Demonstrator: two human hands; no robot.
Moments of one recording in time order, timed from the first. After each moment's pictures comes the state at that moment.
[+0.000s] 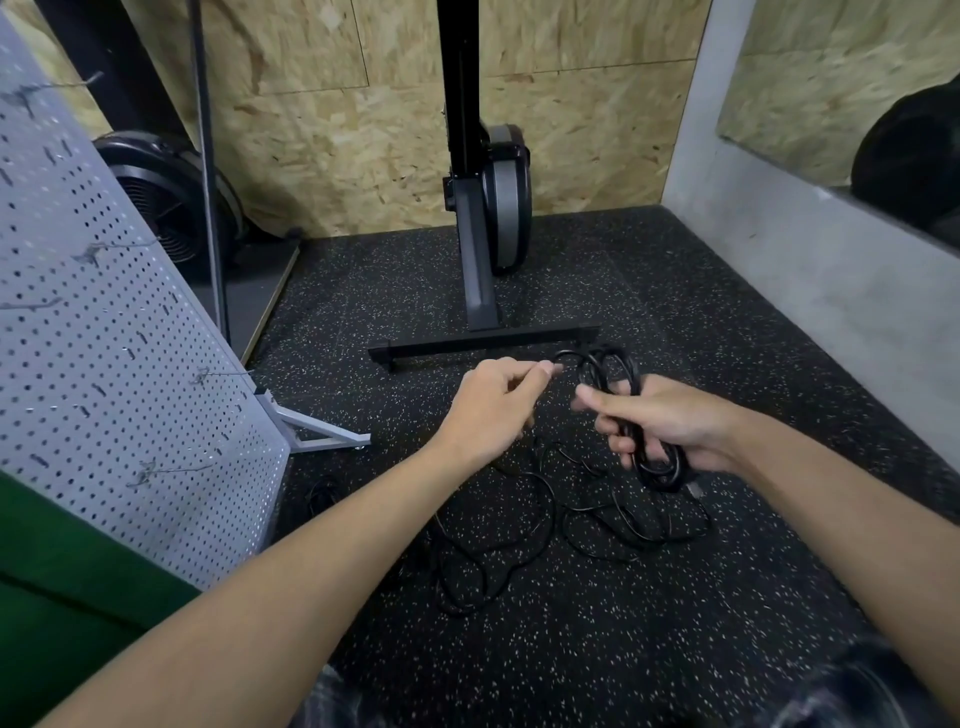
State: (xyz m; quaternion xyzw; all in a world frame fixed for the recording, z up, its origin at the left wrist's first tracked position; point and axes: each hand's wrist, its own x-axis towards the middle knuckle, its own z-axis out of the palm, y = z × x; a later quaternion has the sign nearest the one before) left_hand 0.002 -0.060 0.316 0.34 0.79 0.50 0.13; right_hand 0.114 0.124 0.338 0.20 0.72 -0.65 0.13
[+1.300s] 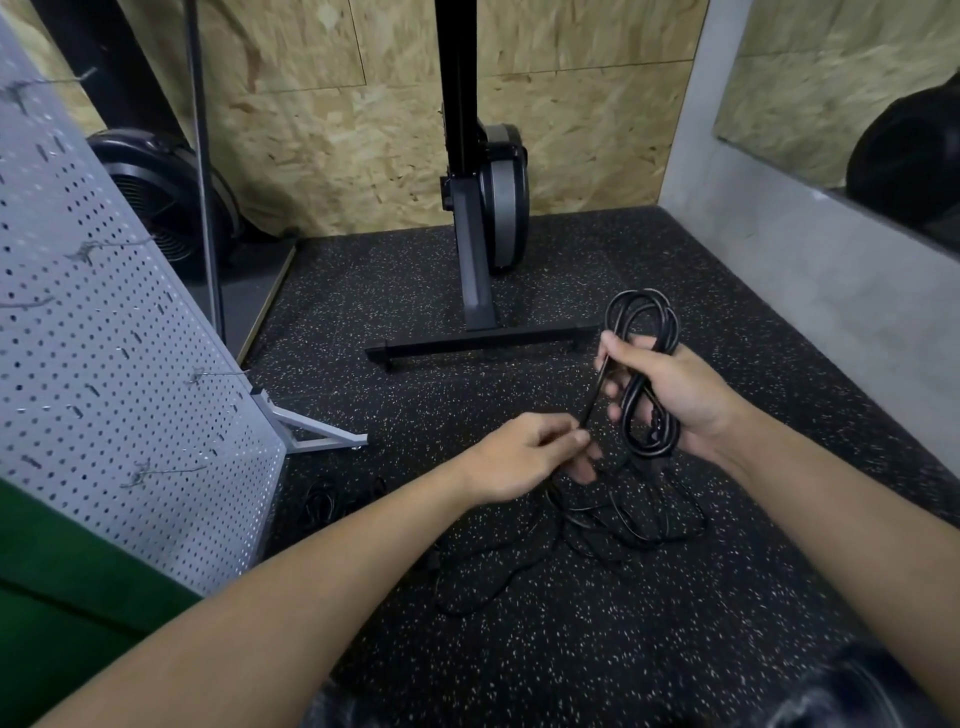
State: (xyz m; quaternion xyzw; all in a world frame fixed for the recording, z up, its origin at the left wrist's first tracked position) left_hand 0.022 -0.058 0.295 0.42 0.72 0.42 0.34; right_hand 0.108 0.121 0.345 0.19 0.64 -0.74 -0.08
